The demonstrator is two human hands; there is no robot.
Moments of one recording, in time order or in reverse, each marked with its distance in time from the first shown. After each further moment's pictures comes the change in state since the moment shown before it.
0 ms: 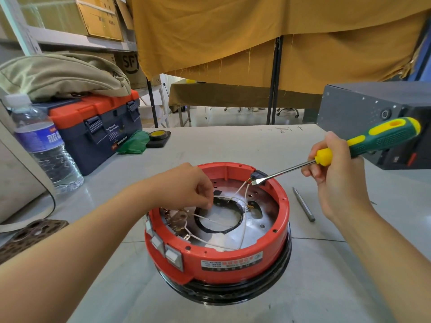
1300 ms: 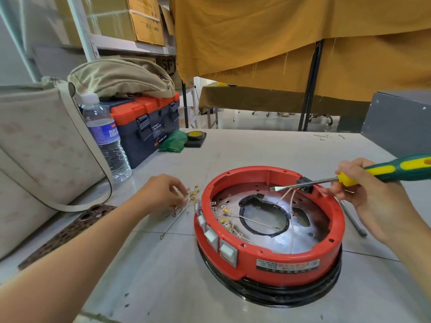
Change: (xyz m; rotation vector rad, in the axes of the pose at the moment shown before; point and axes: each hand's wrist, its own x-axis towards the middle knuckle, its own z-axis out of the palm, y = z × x) left_hand -0.061 -0.104 0.014 -0.296 0.275 -0.610; right_hand -0.008 0.011 0.003 -0.019 -0.402 0.086
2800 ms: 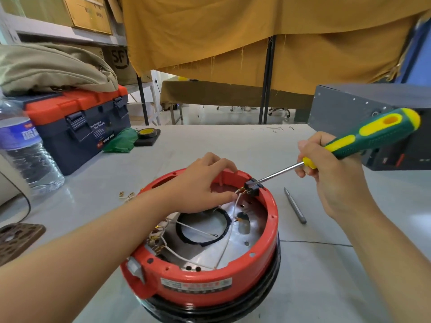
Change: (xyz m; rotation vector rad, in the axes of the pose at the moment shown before) left_hand 0.000 0.138 0.066 0.168 -0.147 0.698; right_hand 0.005 -0.023 -0.012 -0.178 0.158 -0.192
